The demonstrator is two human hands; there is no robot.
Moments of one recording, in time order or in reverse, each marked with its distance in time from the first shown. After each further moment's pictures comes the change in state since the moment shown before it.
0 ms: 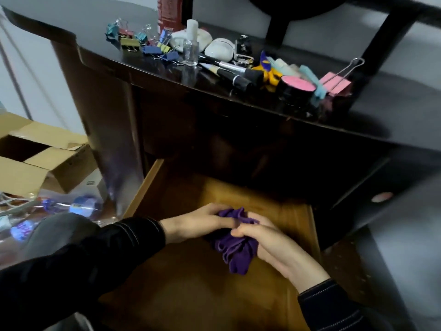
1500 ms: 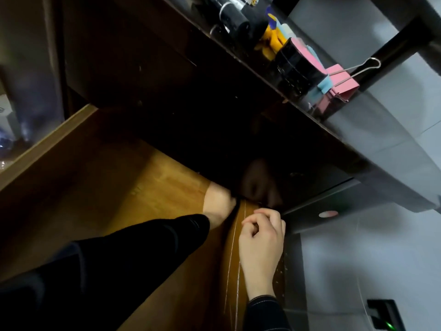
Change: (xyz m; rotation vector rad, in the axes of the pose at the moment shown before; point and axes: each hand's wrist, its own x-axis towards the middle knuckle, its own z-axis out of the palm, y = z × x) left_hand 0.214 -0.023 0.121 0.369 0.709 0.210; right_hand 0.007 0.032 -0.102 -1.049 1.014 -0.559
